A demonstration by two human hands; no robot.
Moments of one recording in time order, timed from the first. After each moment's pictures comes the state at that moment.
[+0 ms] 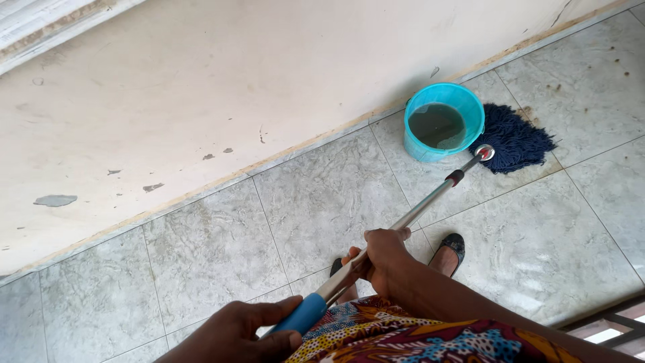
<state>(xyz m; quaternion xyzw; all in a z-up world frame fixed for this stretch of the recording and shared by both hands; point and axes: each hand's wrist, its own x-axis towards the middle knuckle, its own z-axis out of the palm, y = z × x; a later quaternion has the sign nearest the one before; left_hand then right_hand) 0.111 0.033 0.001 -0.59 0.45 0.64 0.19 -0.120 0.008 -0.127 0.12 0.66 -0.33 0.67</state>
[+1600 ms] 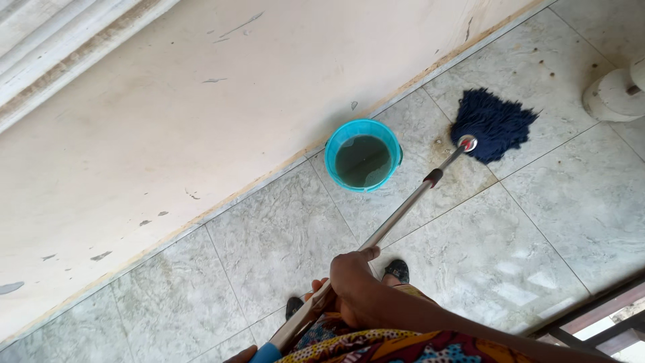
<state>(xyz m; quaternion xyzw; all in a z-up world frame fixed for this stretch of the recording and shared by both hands) -0.349 -0.088 -0.026 -0.58 0.45 0.66 0.12 -0.461 -0.069 -0.186 0.16 0.62 -0.33 0.69</state>
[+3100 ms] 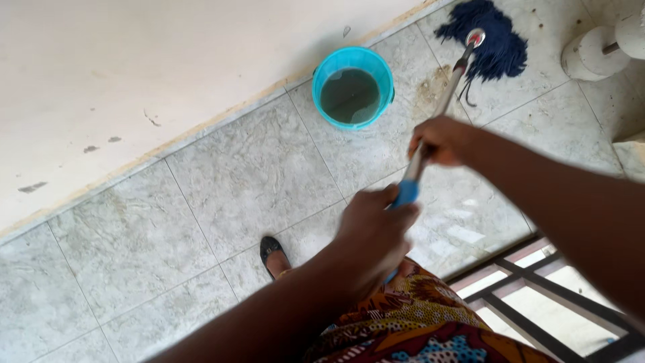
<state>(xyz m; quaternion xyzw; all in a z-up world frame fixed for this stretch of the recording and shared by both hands) -0.329 -0.039 -0.031 -0.56 0.29 0.78 0.02 -0.587 -0.116 -0.312 -0.07 0.73 -0.23 0.64</state>
